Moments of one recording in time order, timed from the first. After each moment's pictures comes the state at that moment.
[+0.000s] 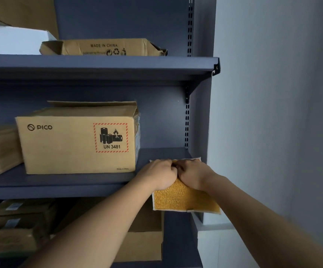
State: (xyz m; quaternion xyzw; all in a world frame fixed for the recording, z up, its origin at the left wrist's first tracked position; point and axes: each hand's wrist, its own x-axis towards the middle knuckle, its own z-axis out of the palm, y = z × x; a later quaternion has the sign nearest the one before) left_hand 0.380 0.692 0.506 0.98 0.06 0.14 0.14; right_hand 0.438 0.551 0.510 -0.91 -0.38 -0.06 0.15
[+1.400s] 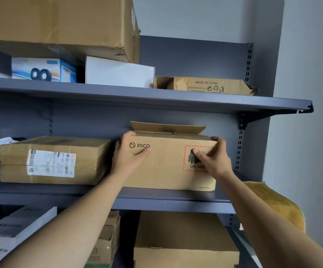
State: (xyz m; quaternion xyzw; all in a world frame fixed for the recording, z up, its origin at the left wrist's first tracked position) left_hand 0.224 0.986 0.562 0.76 0.12 0.50 0.39; right_hand 0.335 0.733 0.573 -0.76 -0.24 -0.20 0.57
